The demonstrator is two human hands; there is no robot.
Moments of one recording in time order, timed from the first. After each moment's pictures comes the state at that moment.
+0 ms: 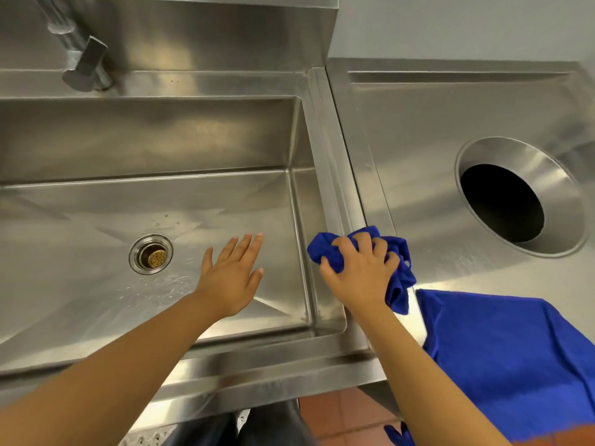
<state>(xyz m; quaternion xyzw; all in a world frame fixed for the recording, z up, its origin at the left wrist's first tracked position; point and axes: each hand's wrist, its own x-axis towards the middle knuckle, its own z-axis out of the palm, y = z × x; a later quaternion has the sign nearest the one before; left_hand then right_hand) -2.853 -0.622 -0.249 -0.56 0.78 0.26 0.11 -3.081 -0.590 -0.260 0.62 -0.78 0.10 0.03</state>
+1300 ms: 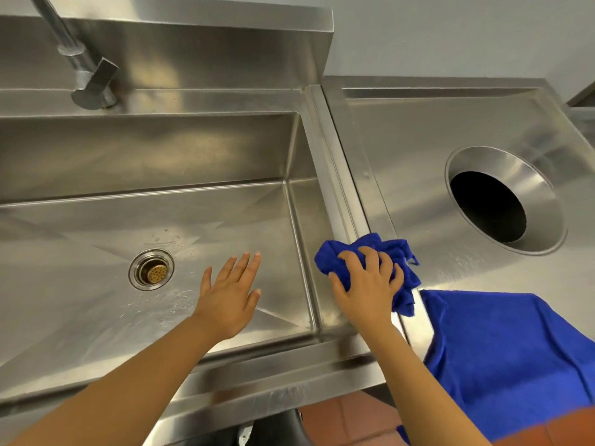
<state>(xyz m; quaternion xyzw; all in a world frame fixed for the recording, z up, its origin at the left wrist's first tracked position) -2.822 -0.609 -0.260 -0.54 0.80 0.25 0.11 -3.063 -0.570 -0.254 0.58 -0.81 0.08 -0.04</state>
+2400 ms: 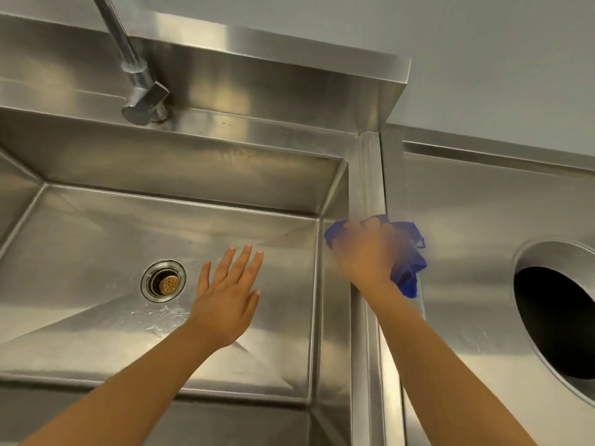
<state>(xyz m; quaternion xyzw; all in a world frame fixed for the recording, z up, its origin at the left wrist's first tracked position) -2.835 -0.687 -0.271 -0.64 0.76 0.14 -0.02 -3.076 -0.785 -0.249 0.69 -0.72 -0.03 -0.04</state>
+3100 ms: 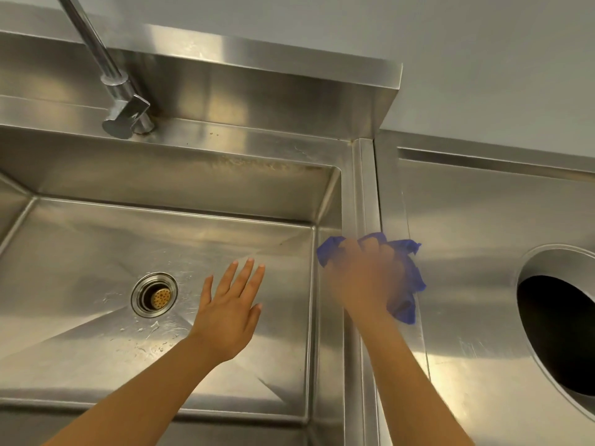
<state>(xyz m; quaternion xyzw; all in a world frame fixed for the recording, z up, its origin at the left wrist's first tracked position) -2.854 -0.707 -0.281 -0.63 0.76 0.13 0.04 -3.078 -0.775 -0.249 0.65 -0.75 0.04 -0.06</state>
